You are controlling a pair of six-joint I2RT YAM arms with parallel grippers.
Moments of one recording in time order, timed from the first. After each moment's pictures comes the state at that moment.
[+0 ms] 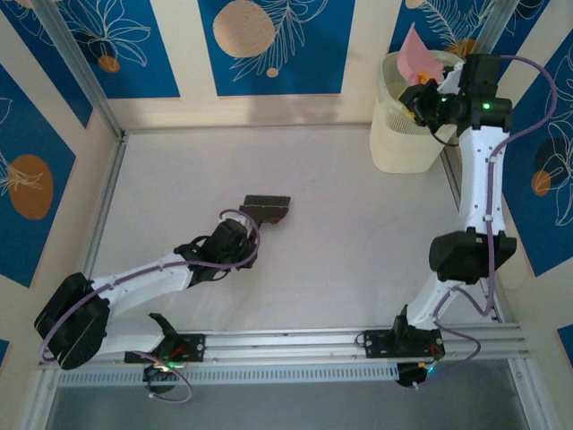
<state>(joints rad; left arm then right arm) -0.78 1.24 0.62 -0.26 -0.12 -0.62 -0.19 1.80 2.18 -1.04 -0.63 0.72</state>
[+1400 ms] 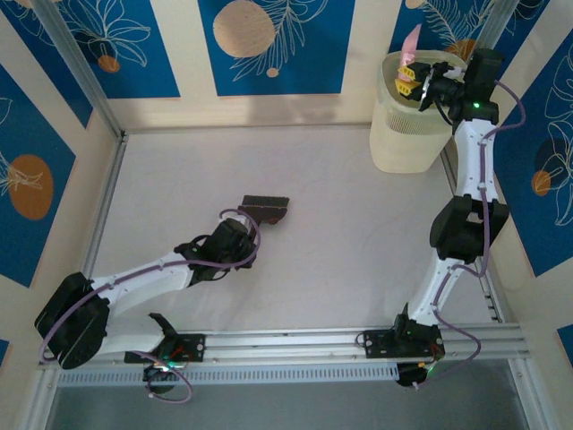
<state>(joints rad) -0.78 1.24 0.63 -0.29 -0.14 -0.61 -0.25 1.98 2.12 -0.41 -1.02 1.55</state>
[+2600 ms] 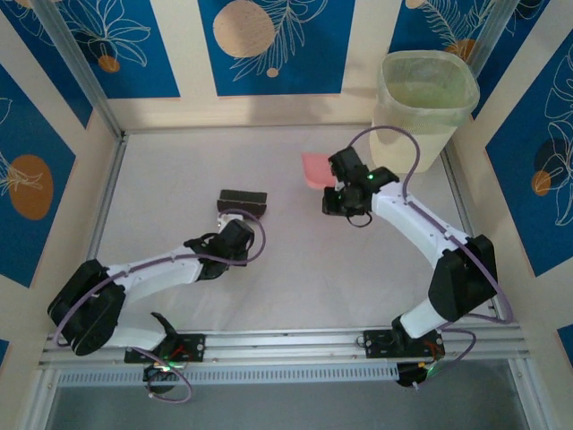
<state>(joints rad) -0.78 1.35 0.67 -0.36 -0.37 -0.57 0.51 1.52 1.26 -0.88 0.02 0.48</state>
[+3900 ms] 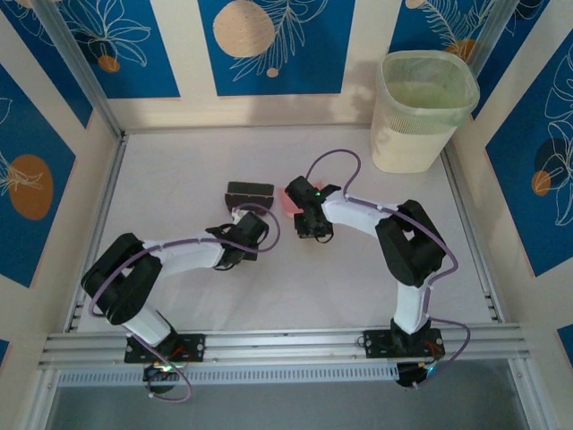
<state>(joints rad) -0.76 1.59 0.80 -0.35 -0.36 -0.55 0.66 1.87 1.26 -0.73 0.10 0.58</state>
